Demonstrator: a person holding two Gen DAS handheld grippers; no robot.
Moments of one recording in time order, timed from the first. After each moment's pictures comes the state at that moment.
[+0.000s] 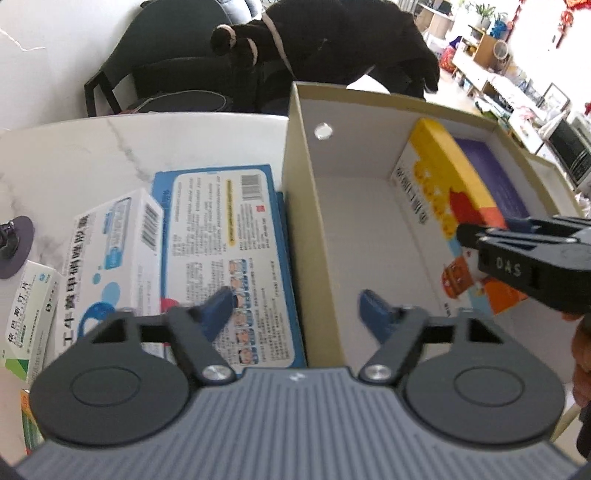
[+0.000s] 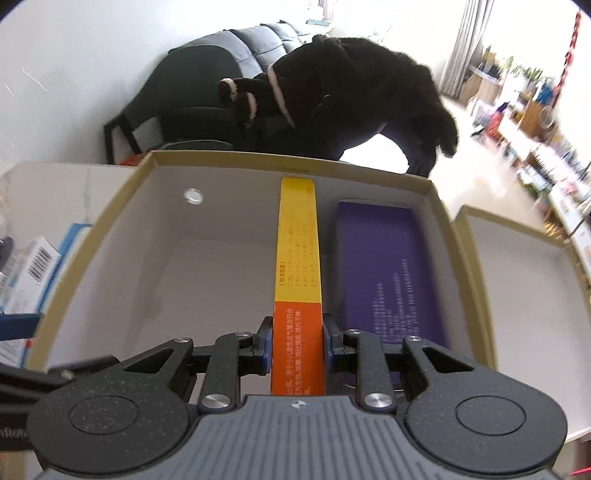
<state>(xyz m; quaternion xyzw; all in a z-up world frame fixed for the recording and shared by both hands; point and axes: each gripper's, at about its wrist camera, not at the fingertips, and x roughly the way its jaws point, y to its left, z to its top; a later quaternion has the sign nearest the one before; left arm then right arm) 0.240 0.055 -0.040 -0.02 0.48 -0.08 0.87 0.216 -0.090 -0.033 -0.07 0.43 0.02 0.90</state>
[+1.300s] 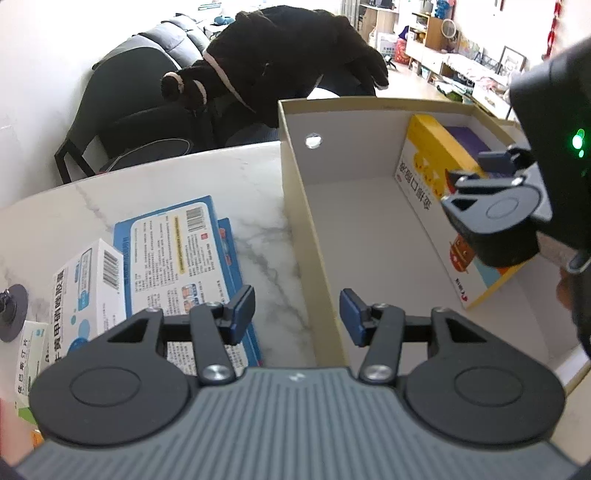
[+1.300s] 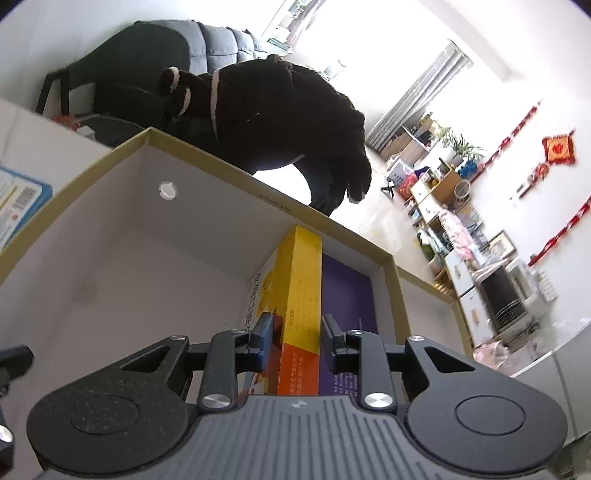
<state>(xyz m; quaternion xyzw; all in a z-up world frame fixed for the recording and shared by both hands) 0.194 0.024 -0.017 0.06 0.43 -0.14 0.89 0.215 -0.090 -0.048 -0.25 0.37 -0.10 0.89</state>
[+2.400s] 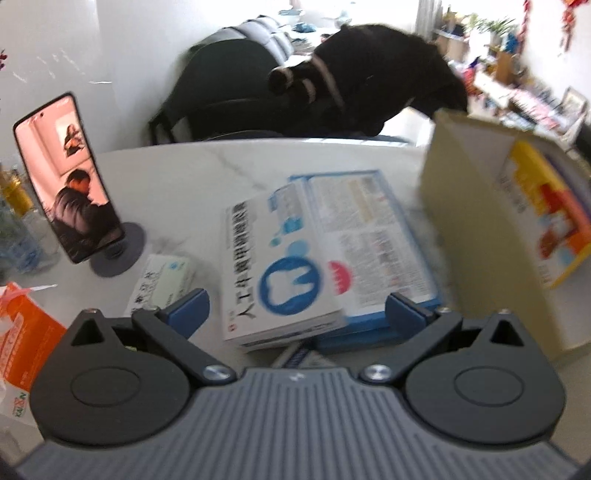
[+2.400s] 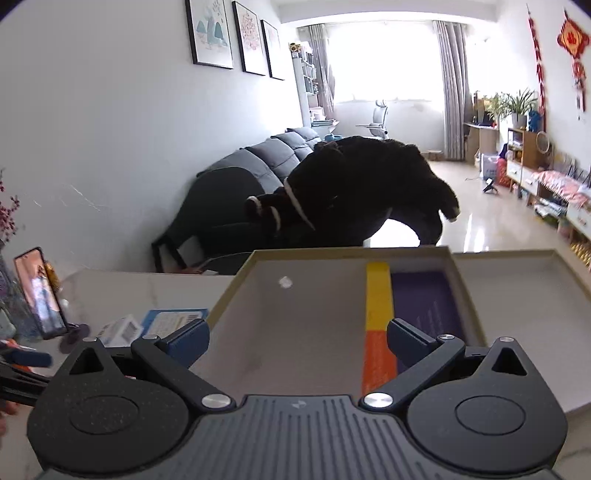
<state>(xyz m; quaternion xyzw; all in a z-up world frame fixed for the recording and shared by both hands) 0.163 0.149 -0.027 0.03 0.41 -0.02 0.91 0.103 -0.141 0.023 0.07 0.27 0.08 0.96</state>
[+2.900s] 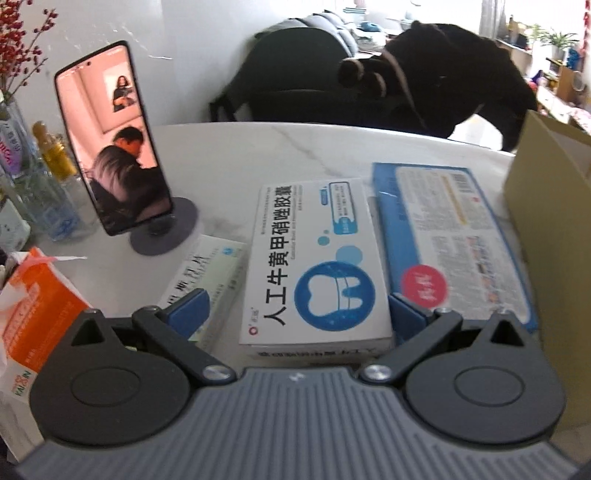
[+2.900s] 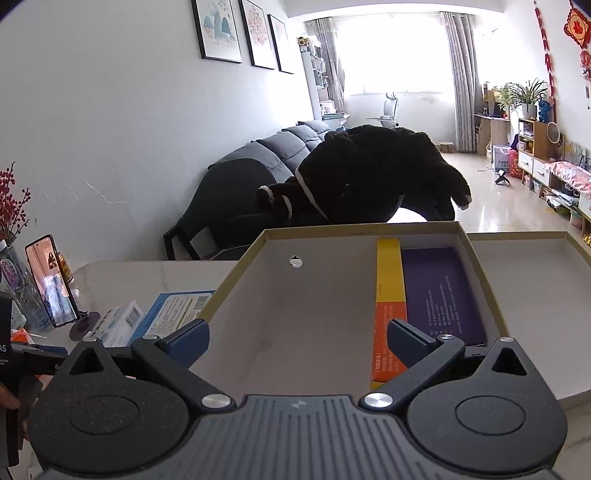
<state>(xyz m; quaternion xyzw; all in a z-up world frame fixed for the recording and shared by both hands) 0.178 0.180 -0.050 0.01 0.41 0.08 0.91 0.100 -0.137 0.013 0.07 0.28 0.10 0.95</state>
